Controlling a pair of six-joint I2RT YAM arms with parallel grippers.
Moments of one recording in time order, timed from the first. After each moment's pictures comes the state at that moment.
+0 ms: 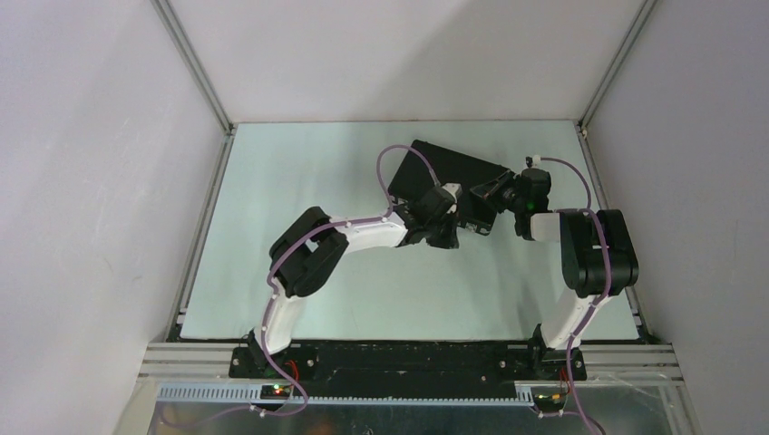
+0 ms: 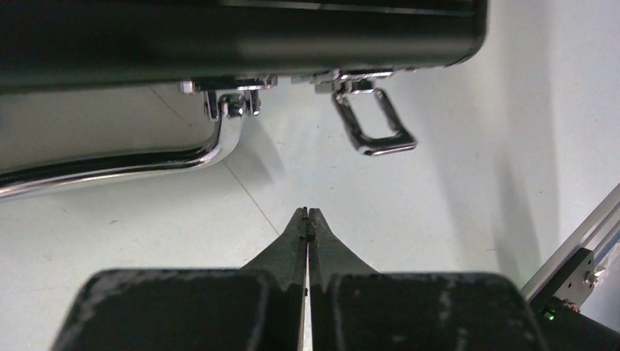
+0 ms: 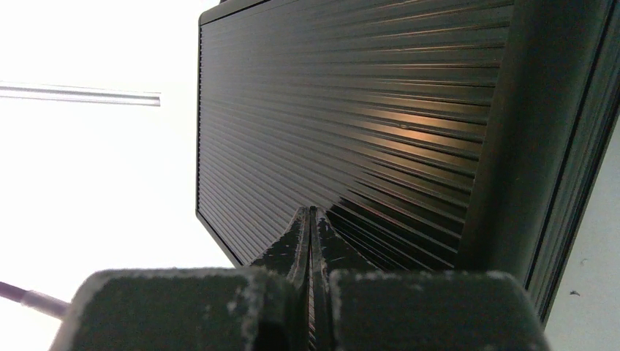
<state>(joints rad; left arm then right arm) -0.91 2.11 1.44 -0.12 0.12 -0.63 0.05 1.78 0.79 0.56 -0.39 0.91</state>
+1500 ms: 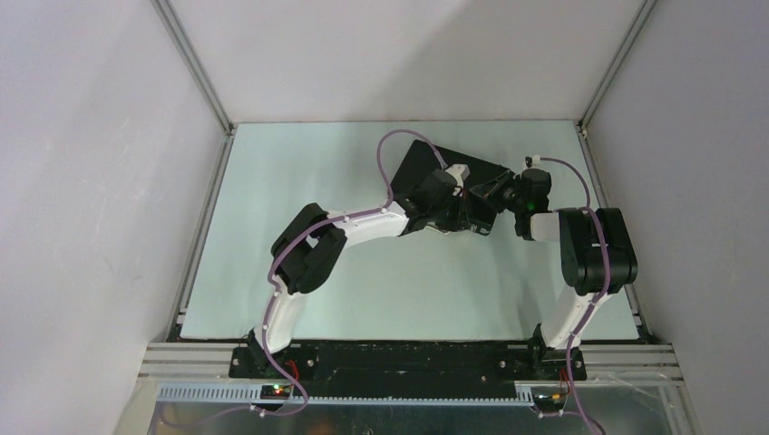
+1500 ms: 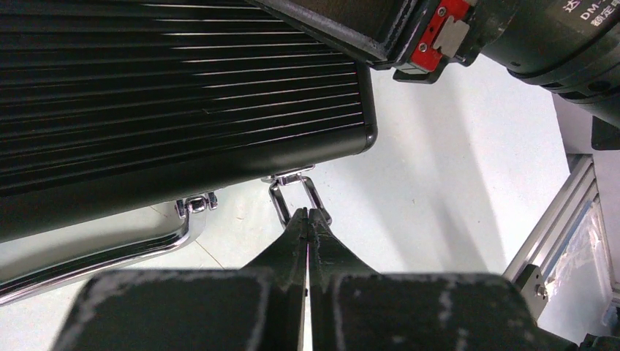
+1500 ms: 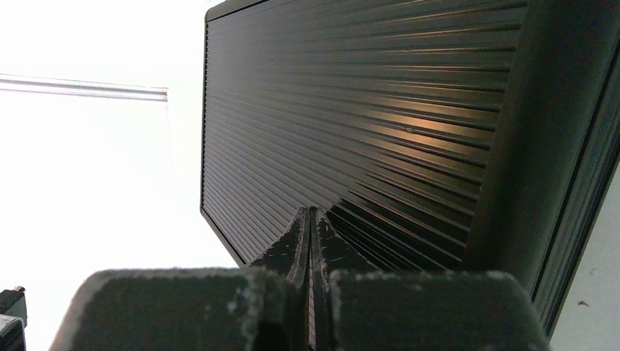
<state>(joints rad) -0.88 2.13 1.55 -0.06 0.17 -0.59 0.04 1.80 0.78 0.60 -0.42 0.92</state>
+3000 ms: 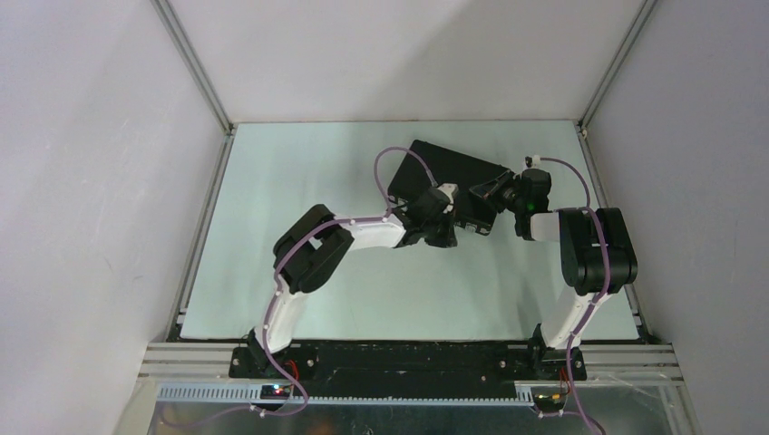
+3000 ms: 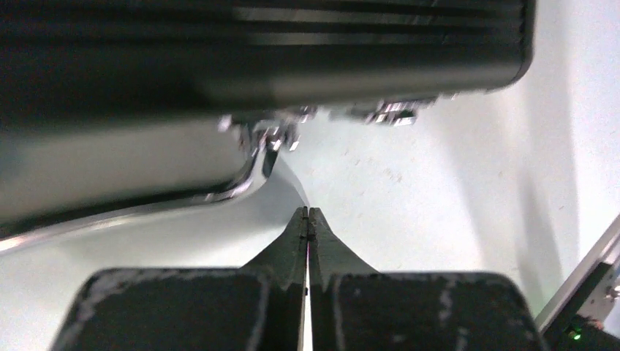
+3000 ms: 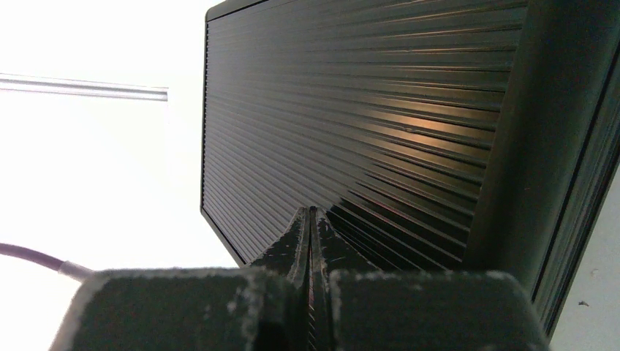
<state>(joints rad) -0.88 2.17 1.43 0.00 0.15 -0.61 0.04 1.80 0.78 0.60 -0.42 0.92</state>
